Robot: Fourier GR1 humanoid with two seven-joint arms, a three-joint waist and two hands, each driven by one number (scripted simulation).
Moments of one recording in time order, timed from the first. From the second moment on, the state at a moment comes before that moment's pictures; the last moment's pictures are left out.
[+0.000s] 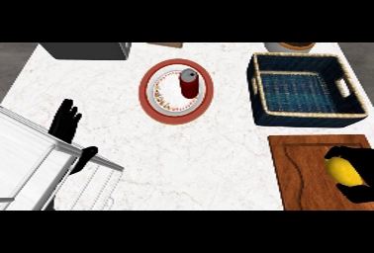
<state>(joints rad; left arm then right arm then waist) -0.01 0.42 -0.19 -1.57 0.32 0.31 -0.03 0.01 -0.60 0.03 -1.32 0.87 0.17 -0.11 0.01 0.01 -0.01</state>
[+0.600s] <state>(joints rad) -0.03 0.42 -0.19 -1.56 0.32 0.31 -0.03 -0.05 -0.48 0.16 -1.36 1.04 0.14 -0.02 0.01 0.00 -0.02</state>
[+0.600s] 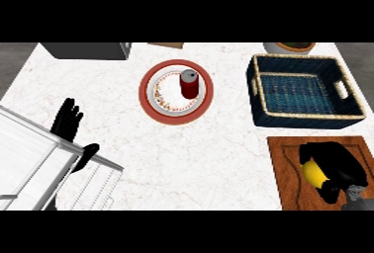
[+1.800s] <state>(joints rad) -0.02 0.42 -0.20 -1.55 0.33 0.31 -0.05 -0.27 0.00 0.60 -1.86 0.95 -0.08 0.63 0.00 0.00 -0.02</state>
